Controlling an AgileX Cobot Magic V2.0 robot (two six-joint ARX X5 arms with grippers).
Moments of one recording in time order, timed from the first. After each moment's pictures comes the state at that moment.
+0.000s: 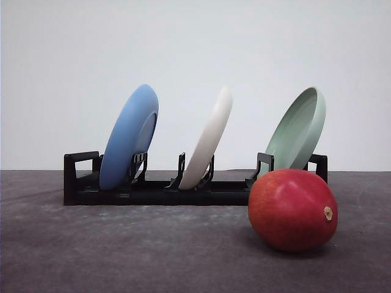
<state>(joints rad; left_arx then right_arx) -0.01 0.00 0.03 -0.04 -0.02 -0.38 0.00 0.00 0.04 -0.04 -0.01 0.24</state>
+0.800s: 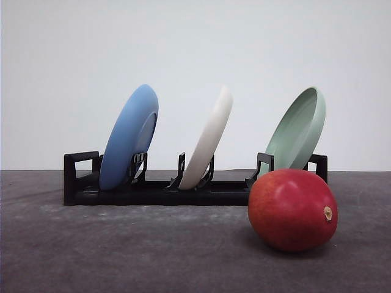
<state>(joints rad) -0.01 0.44 0.71 -0.82 0.18 -0.29 0.00 0.30 0.53 -0.60 -0.30 0.31</state>
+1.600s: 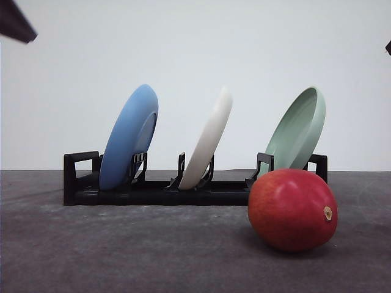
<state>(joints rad) -0.38 0.71 0.76 -0.52 0.21 0.03 0.26 0.45 0.53 -0.50 -0.37 0.03</state>
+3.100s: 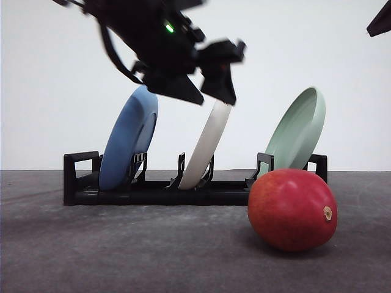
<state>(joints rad) -0.80 1.66 1.05 0.21 -0.18 0.06 0.26 0.45 0.53 -0.46 -0.37 0.02</state>
